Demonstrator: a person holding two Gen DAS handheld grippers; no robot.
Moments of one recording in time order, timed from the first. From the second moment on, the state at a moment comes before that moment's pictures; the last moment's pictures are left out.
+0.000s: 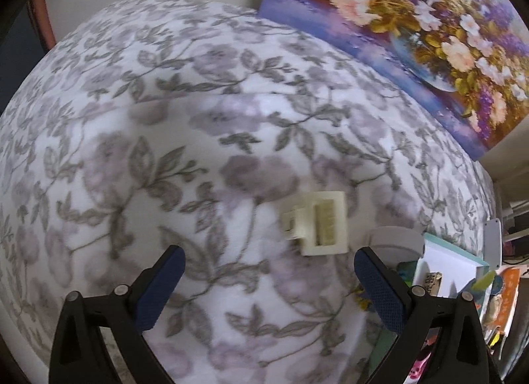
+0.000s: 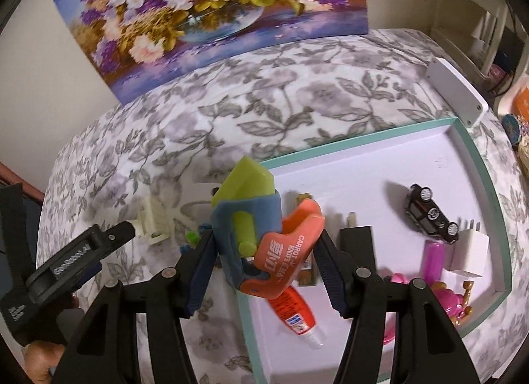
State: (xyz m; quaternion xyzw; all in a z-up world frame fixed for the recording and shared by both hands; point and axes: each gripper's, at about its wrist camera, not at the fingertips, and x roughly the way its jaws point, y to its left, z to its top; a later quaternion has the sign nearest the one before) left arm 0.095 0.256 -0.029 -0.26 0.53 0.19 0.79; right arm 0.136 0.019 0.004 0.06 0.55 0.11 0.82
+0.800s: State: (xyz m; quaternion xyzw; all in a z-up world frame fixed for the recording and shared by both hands) left arm 0.123 0.228 -0.010 -0.21 0.49 0.17 0.83; right arm 0.148 -0.021 0.003 0.10 0.56 0.09 0.82
